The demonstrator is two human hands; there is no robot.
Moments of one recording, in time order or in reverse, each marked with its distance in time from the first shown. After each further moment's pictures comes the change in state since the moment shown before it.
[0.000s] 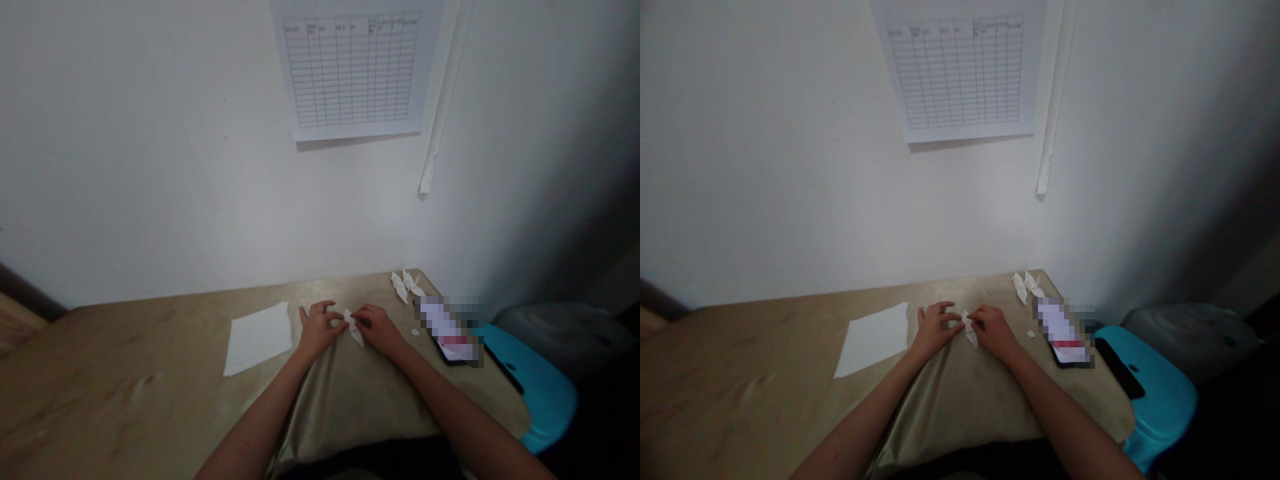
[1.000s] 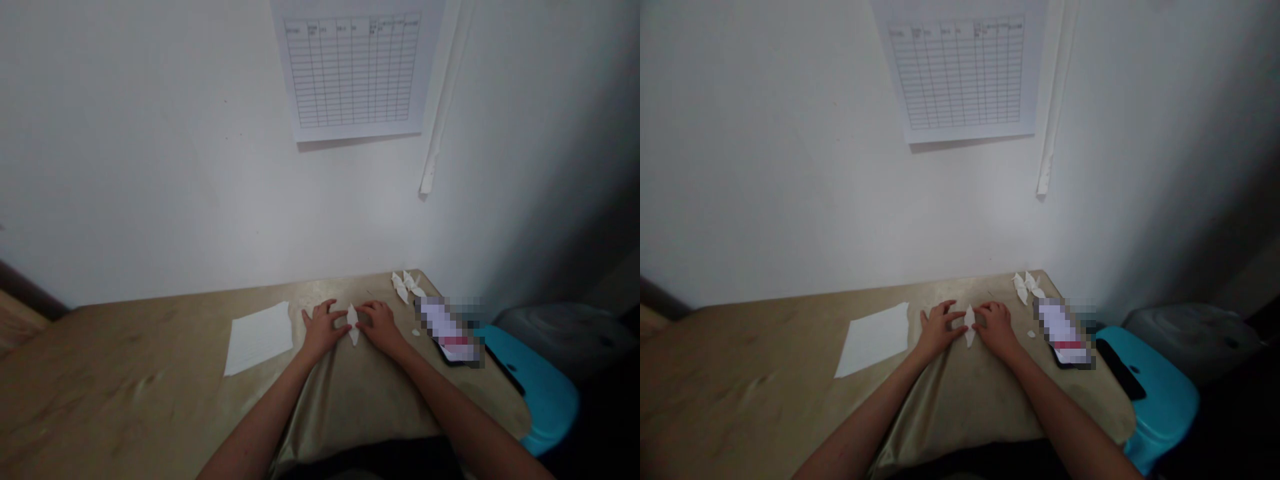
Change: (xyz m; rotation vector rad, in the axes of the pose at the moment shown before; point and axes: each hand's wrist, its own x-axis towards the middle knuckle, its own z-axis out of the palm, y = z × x) left_hand 0.001 0.006 0.005 0.003 -0.059 -0.056; right_hand 0.002 0.015 0.009 -0.198 0.061 0.155
